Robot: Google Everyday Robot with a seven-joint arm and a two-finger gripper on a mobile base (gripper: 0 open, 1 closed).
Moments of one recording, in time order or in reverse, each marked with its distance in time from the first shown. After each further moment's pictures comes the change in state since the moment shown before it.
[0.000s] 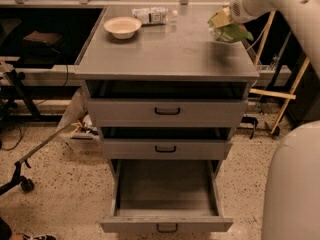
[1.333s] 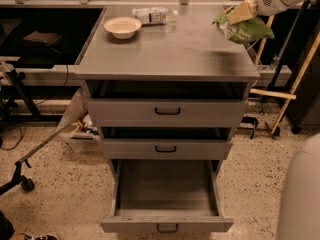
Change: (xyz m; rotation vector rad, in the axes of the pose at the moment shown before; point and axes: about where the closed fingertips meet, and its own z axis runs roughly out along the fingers) arm 0.014 -0.007 -0.074 -0.179 0.006 0.020
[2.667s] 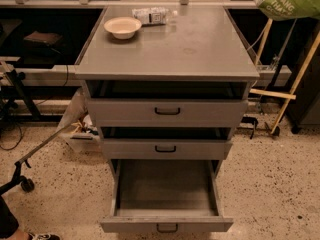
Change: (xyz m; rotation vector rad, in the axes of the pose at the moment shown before) arm -0.028 0.078 -0.207 0.158 -0.198 0.206
